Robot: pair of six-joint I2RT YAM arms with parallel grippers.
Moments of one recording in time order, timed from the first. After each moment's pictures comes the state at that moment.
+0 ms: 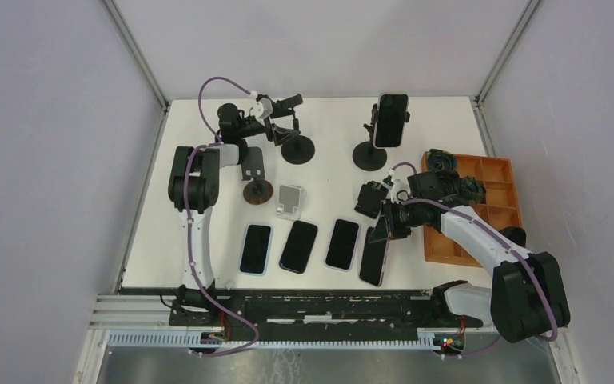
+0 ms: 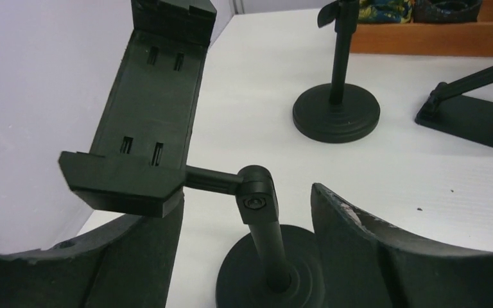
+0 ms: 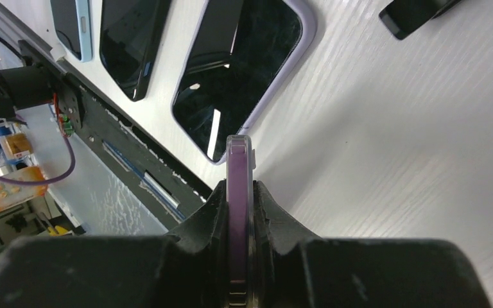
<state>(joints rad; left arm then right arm) -0.13 2.34 1.52 1.00 1.19 0.04 0.28 1.23 0.67 -0.56 -0.65 0.24</state>
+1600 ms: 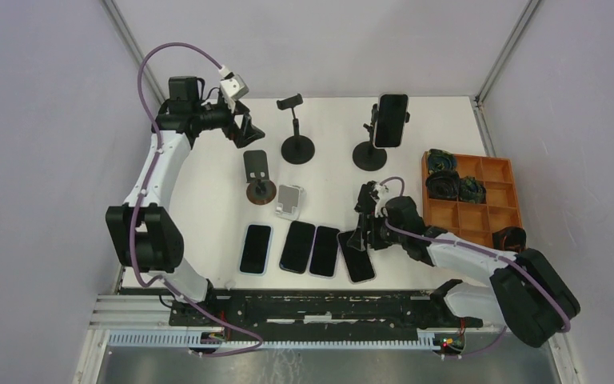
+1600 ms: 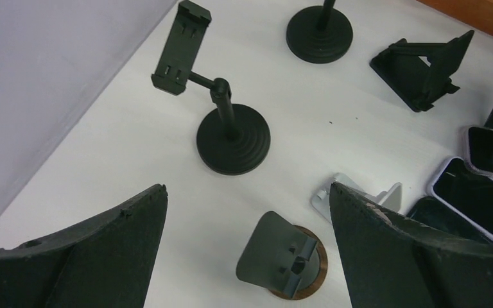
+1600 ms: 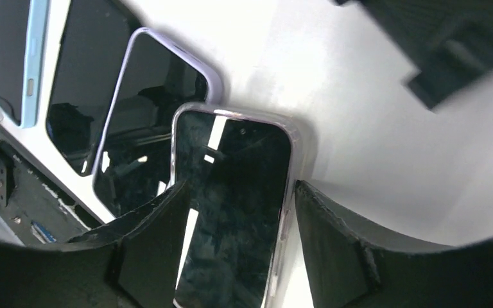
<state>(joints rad) -0.02 1.65 1.55 -0.50 0.90 0.59 0.54 1.16 0.35 0.05 -0.29 0.47</state>
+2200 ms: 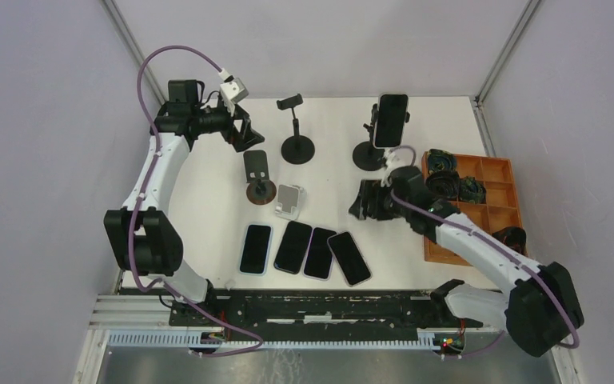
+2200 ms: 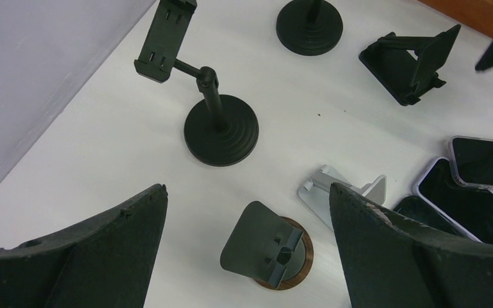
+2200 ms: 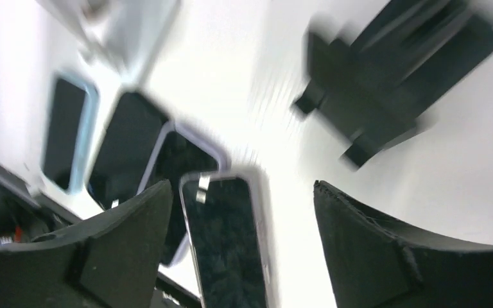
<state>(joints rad) -0.02 1.61 1.51 -0.55 0.89 0.60 0.58 1.17 0.60 -0.20 -0.14 0.51</state>
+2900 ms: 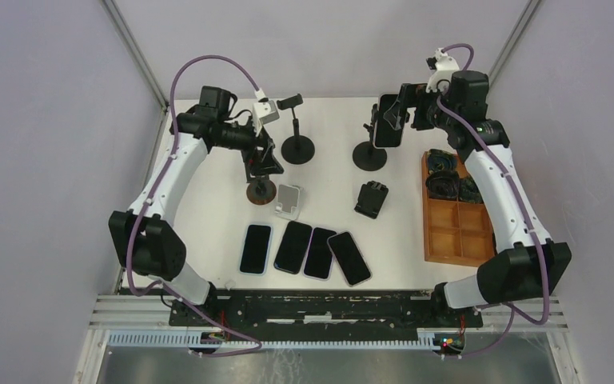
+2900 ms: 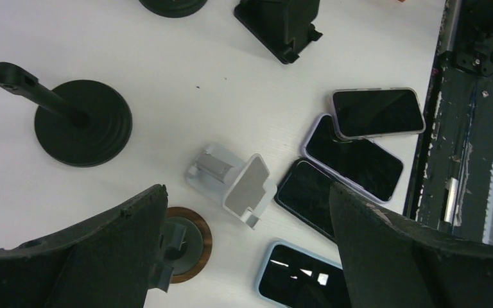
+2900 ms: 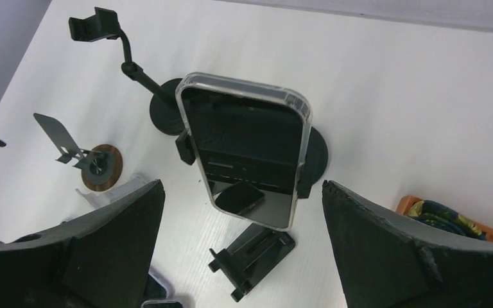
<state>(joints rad) -0.19 1.60 1.56 -0.91 0.90 0.69 0.12 1.42 1.48 -0.48 -0.33 0.14</state>
